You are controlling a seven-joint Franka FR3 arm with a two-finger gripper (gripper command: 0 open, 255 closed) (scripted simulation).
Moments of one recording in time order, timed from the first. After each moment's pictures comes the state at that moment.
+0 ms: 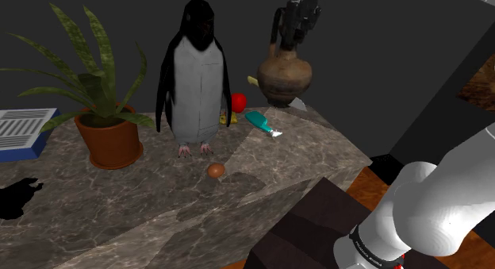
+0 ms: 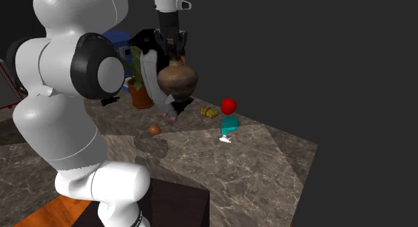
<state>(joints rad) 0.15 -0.18 -0.19 -1.52 -0.01 1.40 -0.02</state>
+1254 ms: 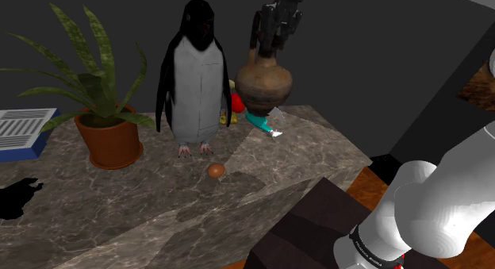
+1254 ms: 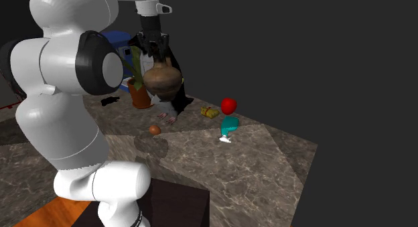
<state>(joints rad) 0.22 -0.17 -0.10 -1.56 0.00 1.45 0.15</state>
